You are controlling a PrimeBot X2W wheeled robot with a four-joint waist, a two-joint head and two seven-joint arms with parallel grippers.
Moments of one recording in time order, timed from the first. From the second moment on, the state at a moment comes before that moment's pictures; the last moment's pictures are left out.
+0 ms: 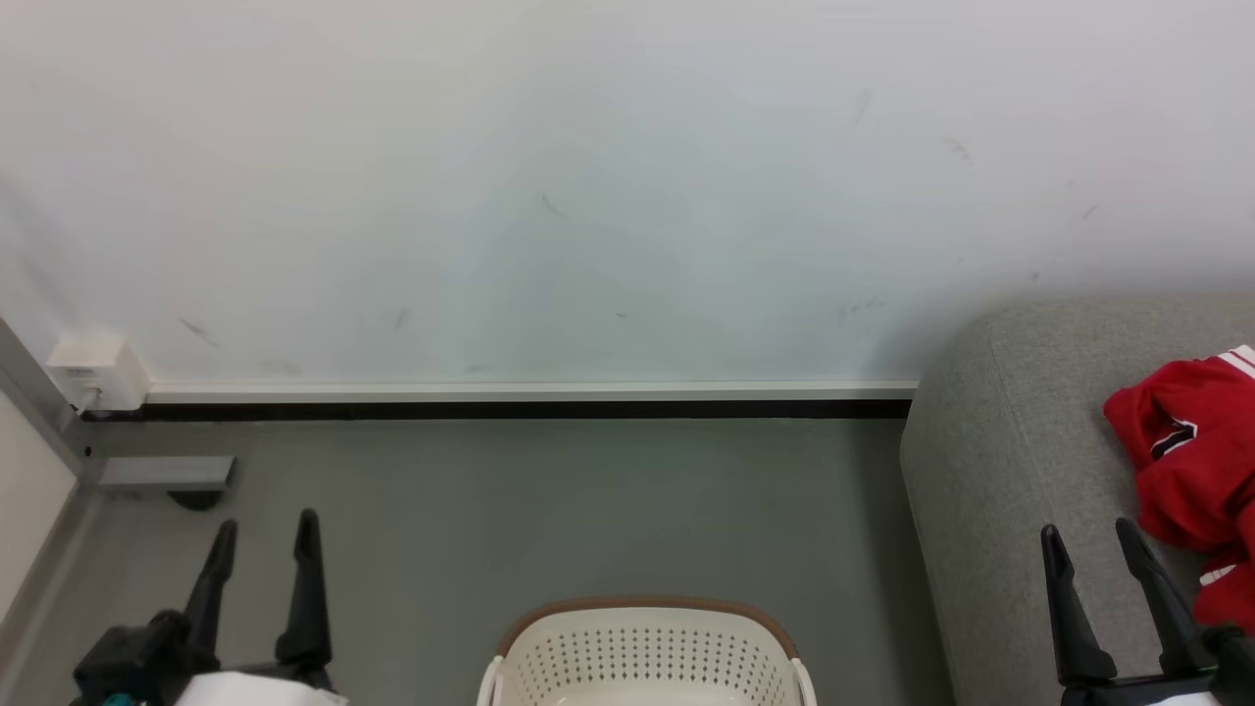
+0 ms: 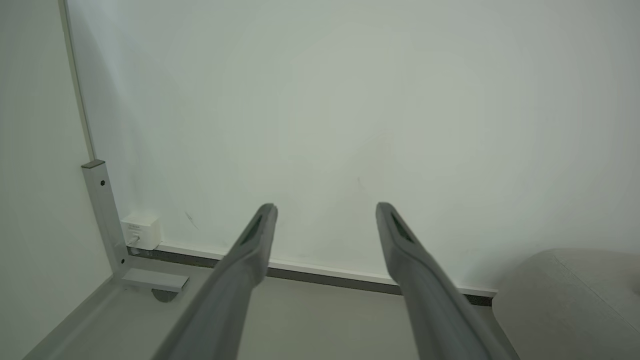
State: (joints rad) left arm -0.04 0.25 -0.12 0.10 -0.41 0.12 -0.26; right arm -0.04 -0.19 0.08 0.18 0.36 0.13 -0.26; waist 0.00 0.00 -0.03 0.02
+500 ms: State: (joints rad) left arm 0.04 0.10 0.06 0.16 -0.24 -0.03 -0.26; right arm -0.01 -0.16 0.07 0.23 0.33 0.13 -0.26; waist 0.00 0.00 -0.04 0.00
